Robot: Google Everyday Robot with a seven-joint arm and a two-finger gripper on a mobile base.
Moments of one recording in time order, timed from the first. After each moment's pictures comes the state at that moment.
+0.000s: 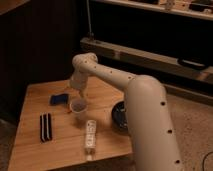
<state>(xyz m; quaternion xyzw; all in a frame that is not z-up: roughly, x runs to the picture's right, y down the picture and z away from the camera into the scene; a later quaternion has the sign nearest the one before) -0.192 0.035 0.872 -0.20 -0.36 -0.48 0.77</state>
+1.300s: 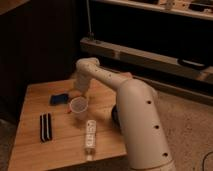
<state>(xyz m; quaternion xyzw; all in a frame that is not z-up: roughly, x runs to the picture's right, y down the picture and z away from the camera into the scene) -0.180 0.046 0.928 -0.23 -0.35 -0.43 0.80</state>
